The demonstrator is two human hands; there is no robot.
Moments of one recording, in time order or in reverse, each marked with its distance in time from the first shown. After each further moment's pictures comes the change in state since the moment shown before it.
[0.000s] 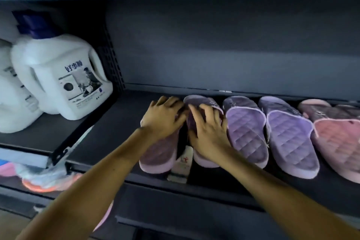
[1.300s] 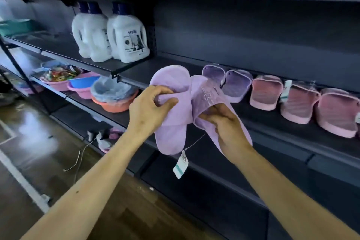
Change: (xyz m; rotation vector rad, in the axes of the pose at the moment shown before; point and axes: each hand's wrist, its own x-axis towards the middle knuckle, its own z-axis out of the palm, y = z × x) left_hand -0.271 0.286 -0.101 -0.460 0.491 -0.571; right_hand -0.259 0.080 -0.208 1.599 -0.432 0.370
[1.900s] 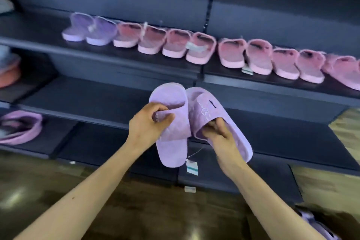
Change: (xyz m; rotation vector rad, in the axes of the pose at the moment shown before) left_hand -0.278 0.203 0.217 -0.169 -0.462 0.016; right_hand -0.305 0.032 -0.321 -0.167 0.526 0.097
